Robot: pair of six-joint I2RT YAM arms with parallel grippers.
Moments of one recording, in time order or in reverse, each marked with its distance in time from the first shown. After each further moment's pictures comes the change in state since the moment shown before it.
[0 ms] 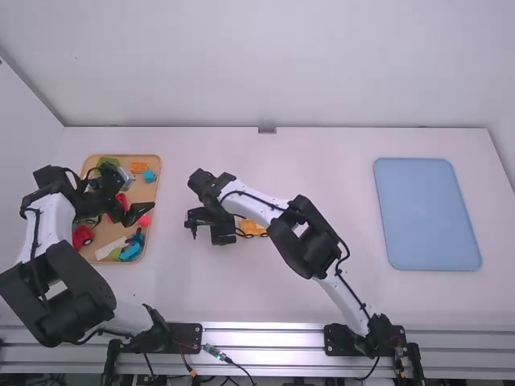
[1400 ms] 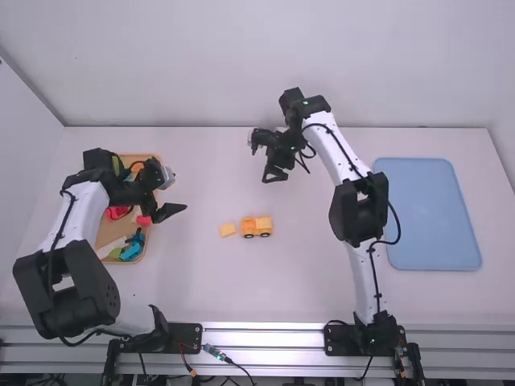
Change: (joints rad) left arm -0.289 0.000 0.000 0.014 -0.048 0.000; right arm -0.523 -0.008 0.419 -0.414 -0.397 -0.173
